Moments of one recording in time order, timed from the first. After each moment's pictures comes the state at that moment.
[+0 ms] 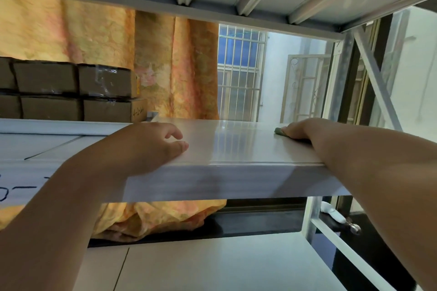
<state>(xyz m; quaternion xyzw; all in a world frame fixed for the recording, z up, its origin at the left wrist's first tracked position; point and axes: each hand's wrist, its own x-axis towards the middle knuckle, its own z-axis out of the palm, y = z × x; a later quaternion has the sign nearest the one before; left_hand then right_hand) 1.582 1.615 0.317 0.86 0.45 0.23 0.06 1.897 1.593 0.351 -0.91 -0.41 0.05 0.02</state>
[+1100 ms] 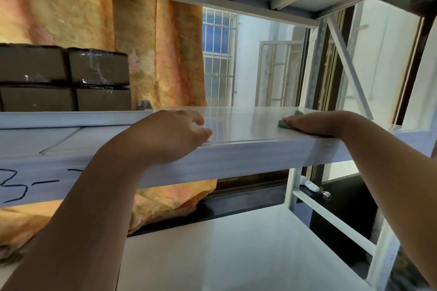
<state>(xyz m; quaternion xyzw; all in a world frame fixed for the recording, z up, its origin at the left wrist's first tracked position) 1.576 1.607 0.317 0.91 0.36 0.20 0.09 1.848 1.518 0.333 -0.90 -0.41 0.07 0.11</state>
